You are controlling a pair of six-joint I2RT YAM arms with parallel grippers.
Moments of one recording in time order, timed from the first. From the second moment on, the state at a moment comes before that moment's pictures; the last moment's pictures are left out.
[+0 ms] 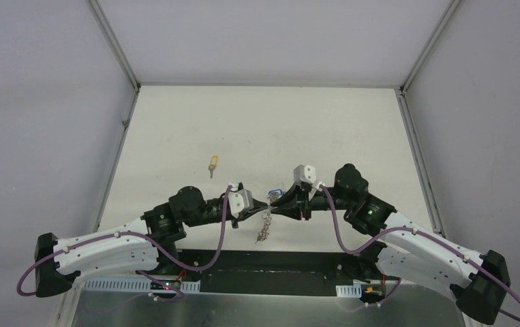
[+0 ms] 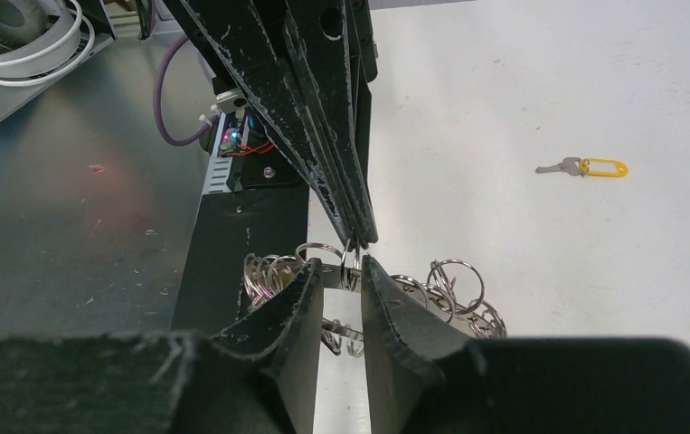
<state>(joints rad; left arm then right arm) -1.15 0.70 0.52 0.10 0.19 0.13 0.89 0.83 0.57 0.10 -0.70 -0.02</state>
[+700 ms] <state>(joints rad) -1.15 0.66 0.53 0.07 0.21 0.16 0.89 0.83 0.57 0.06 -0.69 -0.08</state>
